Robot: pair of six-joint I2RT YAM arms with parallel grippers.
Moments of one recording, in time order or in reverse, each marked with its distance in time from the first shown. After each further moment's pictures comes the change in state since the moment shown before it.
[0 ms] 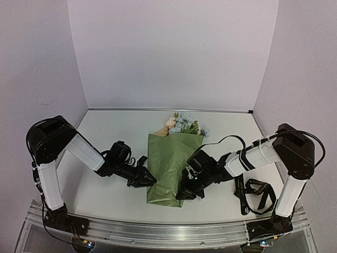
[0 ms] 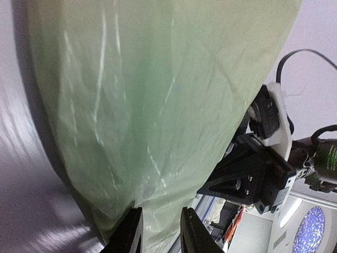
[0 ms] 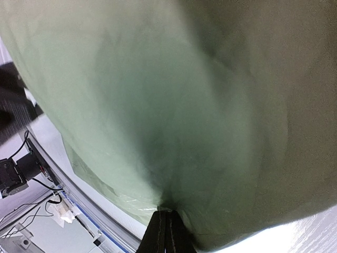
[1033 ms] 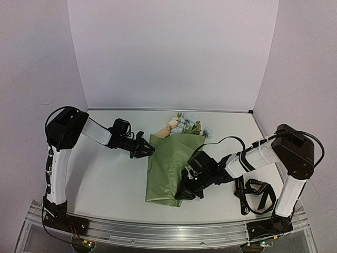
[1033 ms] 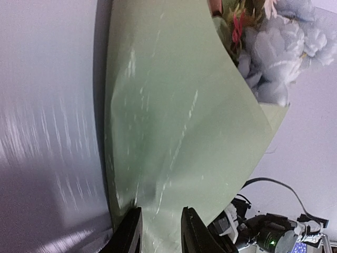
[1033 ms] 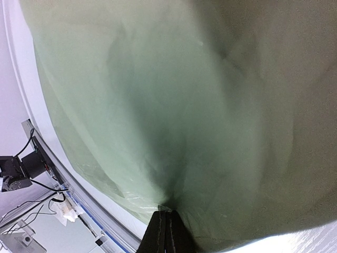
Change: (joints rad) left arm 0.270 0.318 0.517 -0.190 0.111 0.053; right arm 0.000 0.004 -0.028 0.077 -0.009 0.007
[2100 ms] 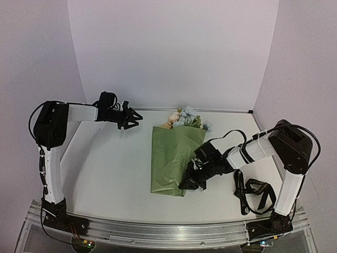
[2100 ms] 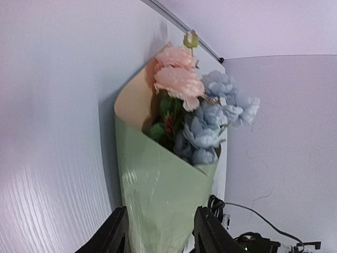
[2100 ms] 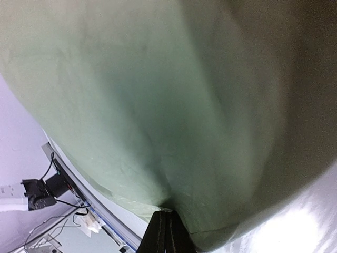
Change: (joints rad) left arm 0.159 -0.046 0.364 -0.317 -0.118 0.146; right arm -0.146 0.037 0.033 0.002 -0.070 0.015
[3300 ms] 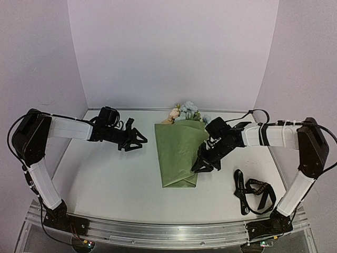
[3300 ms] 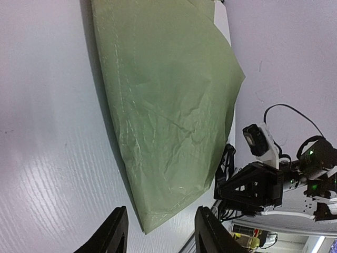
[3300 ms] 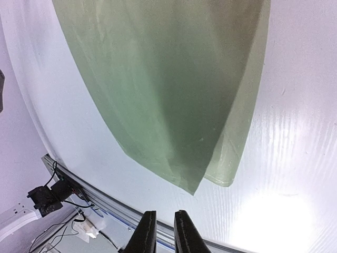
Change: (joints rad) left arm -0.186 -0.407 -0.527 0.065 -0.074 0.008; right arm -0.134 -0.172 0.239 -0.566 0.052 -0.179
